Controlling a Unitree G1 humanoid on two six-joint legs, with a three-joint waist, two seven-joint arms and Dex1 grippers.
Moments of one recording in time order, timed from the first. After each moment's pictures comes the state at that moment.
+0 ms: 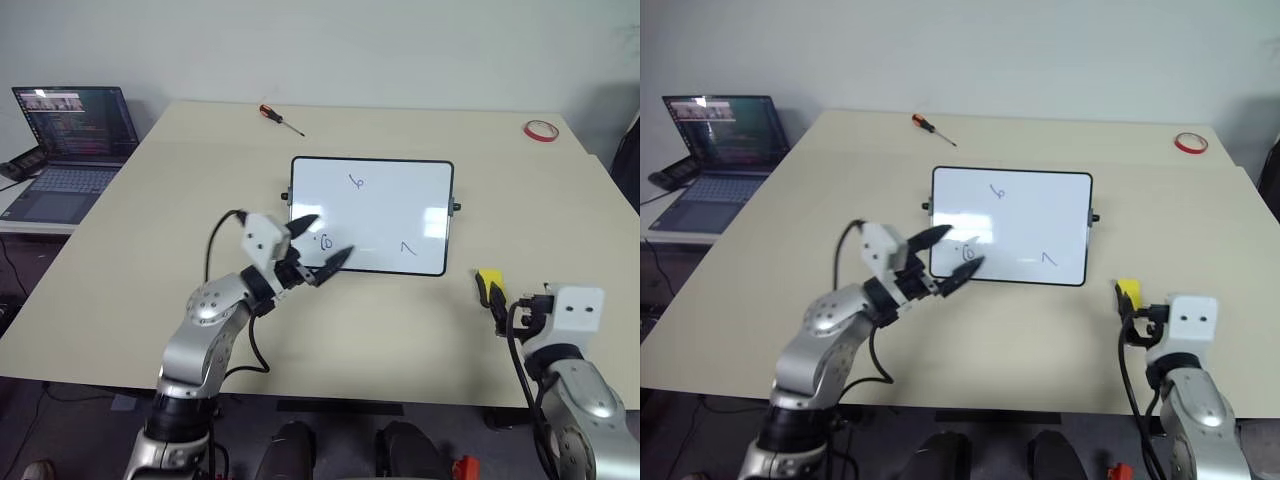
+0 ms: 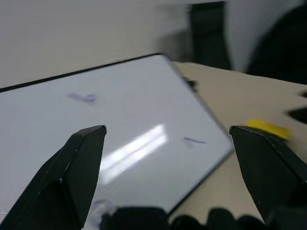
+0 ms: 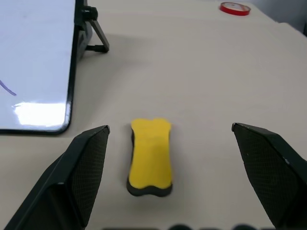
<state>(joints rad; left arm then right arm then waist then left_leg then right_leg) -0.37 0.36 -0.11 -0.19 -0.36 0.30 -0.80 0.16 -0.19 -0.25 -0.67 0.16 0.65 0.11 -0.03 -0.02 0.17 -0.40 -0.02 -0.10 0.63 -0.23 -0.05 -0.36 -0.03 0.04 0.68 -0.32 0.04</state>
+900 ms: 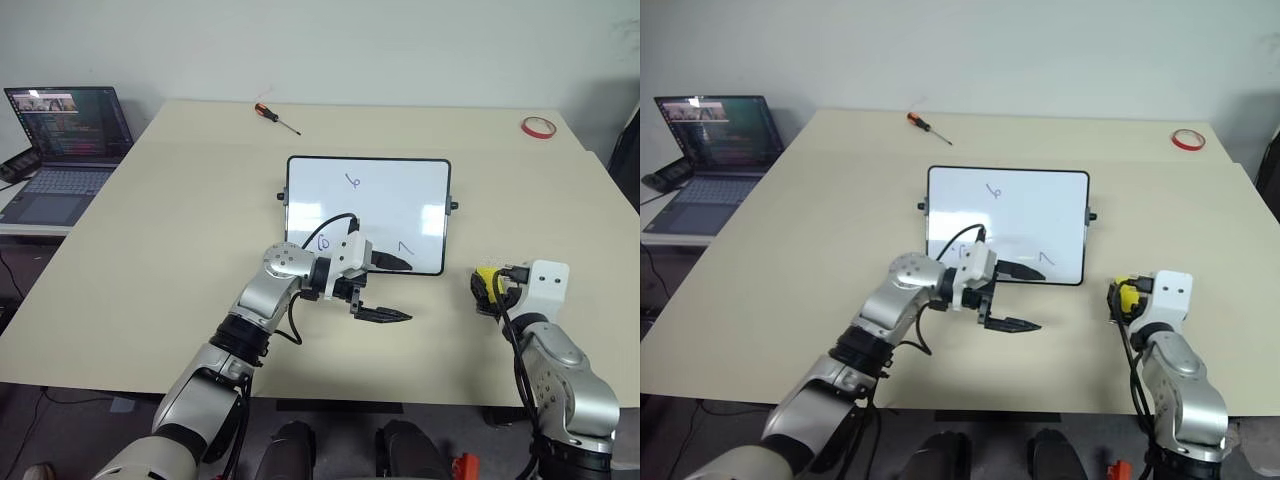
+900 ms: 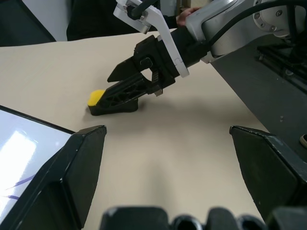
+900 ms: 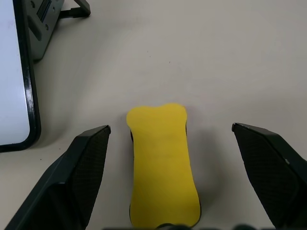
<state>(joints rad) -0.69 0.26 -0.34 0.36 -0.23 -0.03 -1.30 -0.06 -0.15 -0.30 -0.44 0.22 0.81 0.04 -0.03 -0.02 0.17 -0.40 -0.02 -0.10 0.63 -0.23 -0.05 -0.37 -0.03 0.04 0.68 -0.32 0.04</state>
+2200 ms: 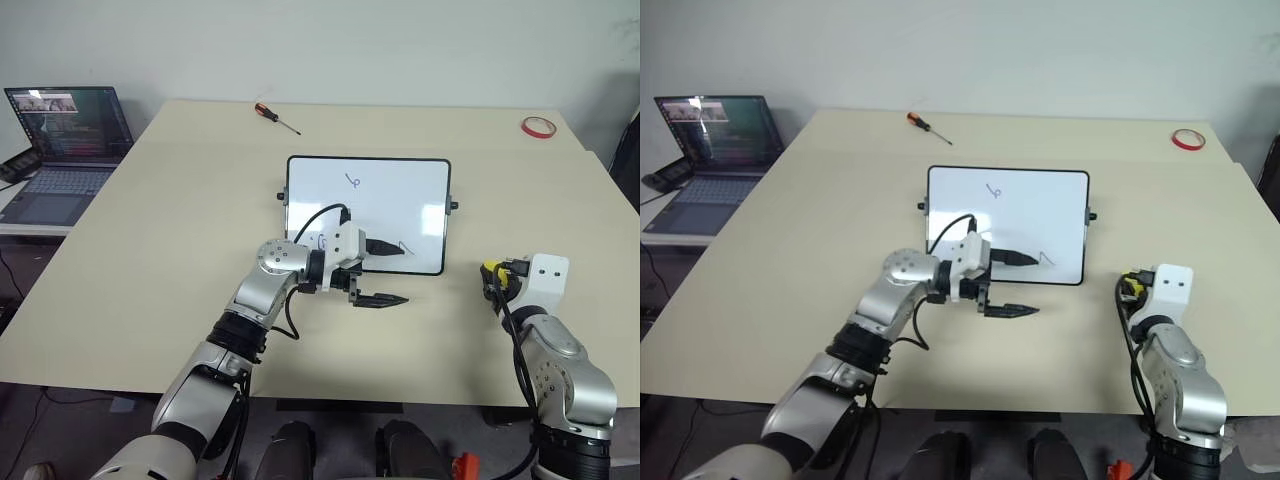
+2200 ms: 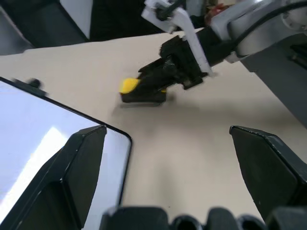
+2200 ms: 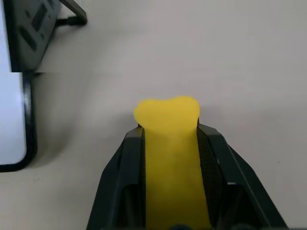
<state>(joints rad) -0.71 0.23 -0.29 0.35 -0.21 -0.05 -1.14 -0.08 -0.24 -0.25 -0.39 0.20 0.68 0.05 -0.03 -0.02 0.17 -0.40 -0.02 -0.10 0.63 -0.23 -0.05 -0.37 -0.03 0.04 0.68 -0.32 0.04</state>
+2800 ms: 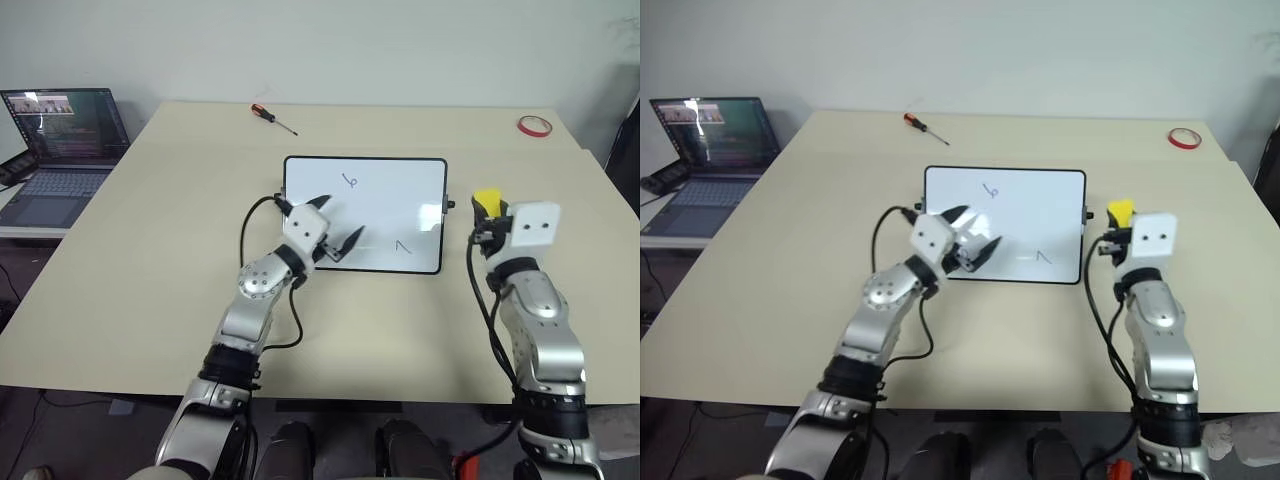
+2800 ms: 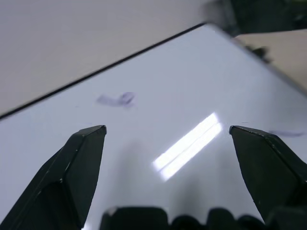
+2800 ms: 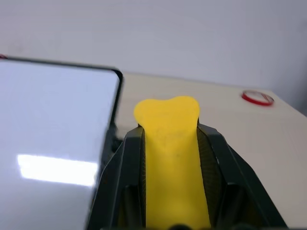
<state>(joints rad) -0.47 0.20 -0.07 0.23 0.02 -0.08 -0.42 -0.35 -0.22 -0.13 -0.20 0.06 0.30 0.06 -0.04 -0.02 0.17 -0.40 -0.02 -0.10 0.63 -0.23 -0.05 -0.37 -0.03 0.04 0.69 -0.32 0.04</state>
